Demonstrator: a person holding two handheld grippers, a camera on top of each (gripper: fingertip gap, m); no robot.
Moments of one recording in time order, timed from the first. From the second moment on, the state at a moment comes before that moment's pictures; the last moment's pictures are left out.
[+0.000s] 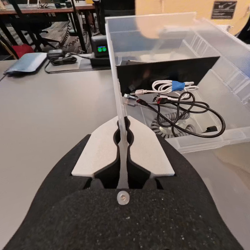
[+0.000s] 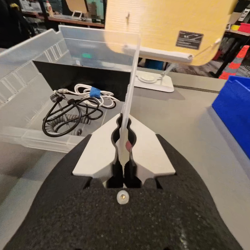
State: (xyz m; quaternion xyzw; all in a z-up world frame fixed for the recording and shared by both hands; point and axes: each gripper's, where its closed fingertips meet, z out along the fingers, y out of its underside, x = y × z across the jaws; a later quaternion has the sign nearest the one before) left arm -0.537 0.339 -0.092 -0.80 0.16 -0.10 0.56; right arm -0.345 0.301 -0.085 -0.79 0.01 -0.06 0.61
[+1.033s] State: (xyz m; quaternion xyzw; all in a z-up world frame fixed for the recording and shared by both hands) left arm -0.650 0.307 -0.039 -0.73 0.01 -0.10 0.67; right arm -0.161 0.219 -0.063 -0.77 -0.11 0.10 0.62
